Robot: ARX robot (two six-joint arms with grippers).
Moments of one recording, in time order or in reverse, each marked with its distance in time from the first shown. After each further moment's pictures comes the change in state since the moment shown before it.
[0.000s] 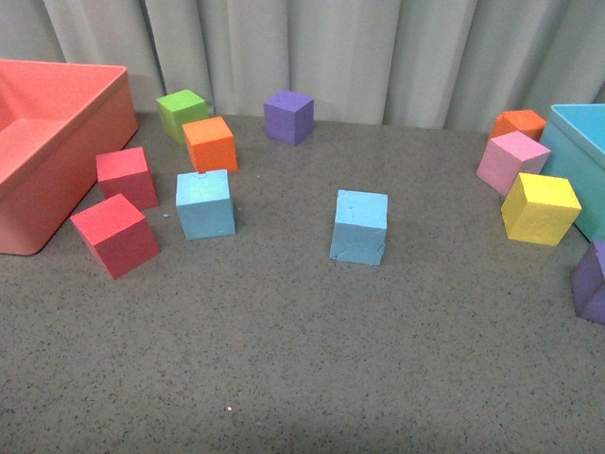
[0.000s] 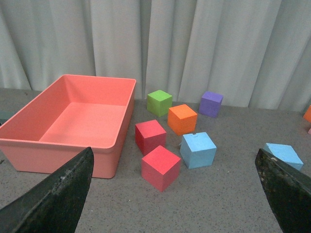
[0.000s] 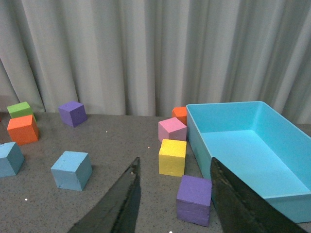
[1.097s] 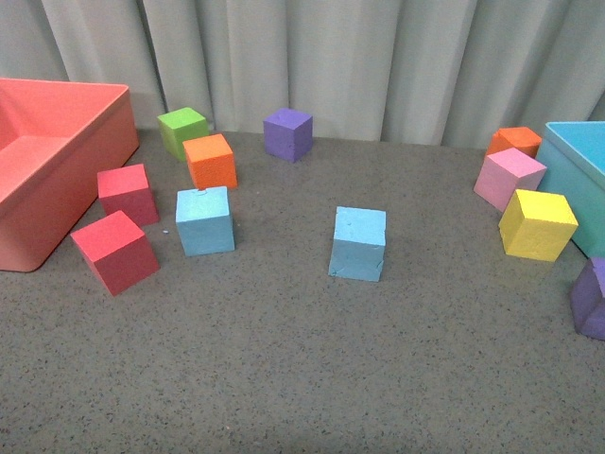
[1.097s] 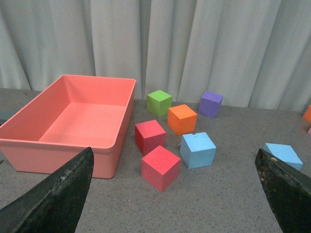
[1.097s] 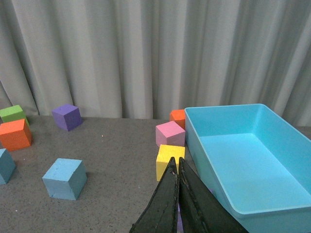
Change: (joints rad) left arm 0.000 0.000 0.000 0.000 0.000 0.000; right arm 0.000 0.356 -0.001 0.360 0.003 0.000
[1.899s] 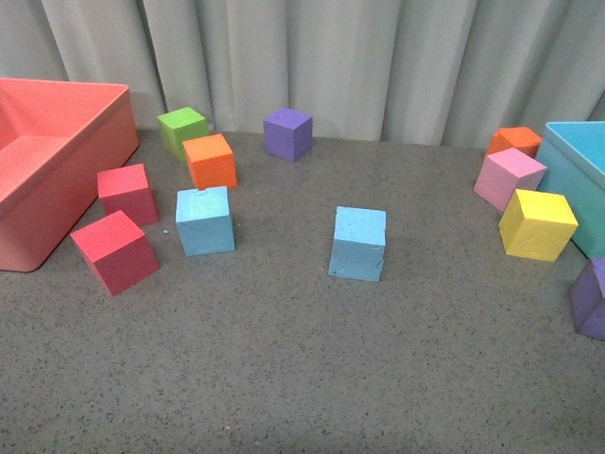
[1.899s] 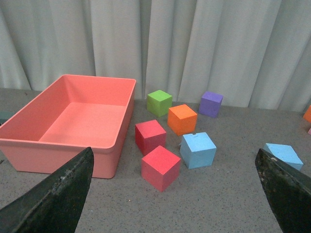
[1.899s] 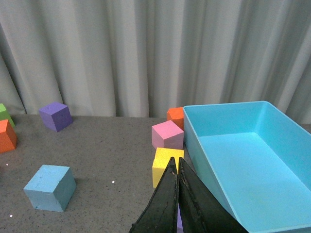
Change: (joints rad) left arm 0.000 0.000 0.000 0.000 0.000 0.000; right arm 0.001 0.588 0.045 0.523 0.006 0.000
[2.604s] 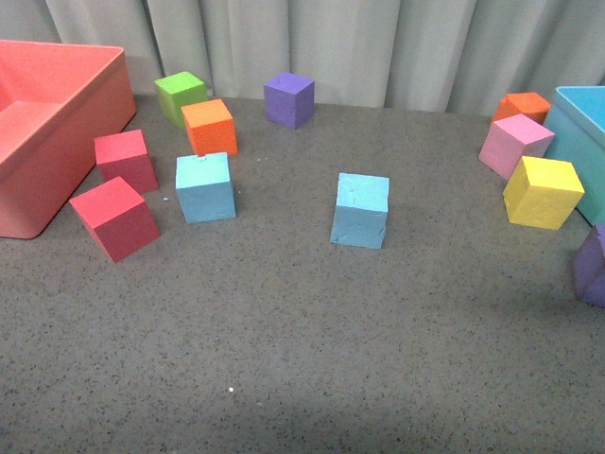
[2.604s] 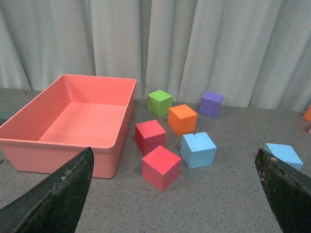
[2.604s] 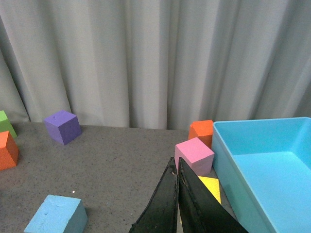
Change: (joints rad) left arm 0.000 0.000 0.000 0.000 0.000 0.000; right arm 0.173 0.548 0.261 0.288 0.159 -0.001
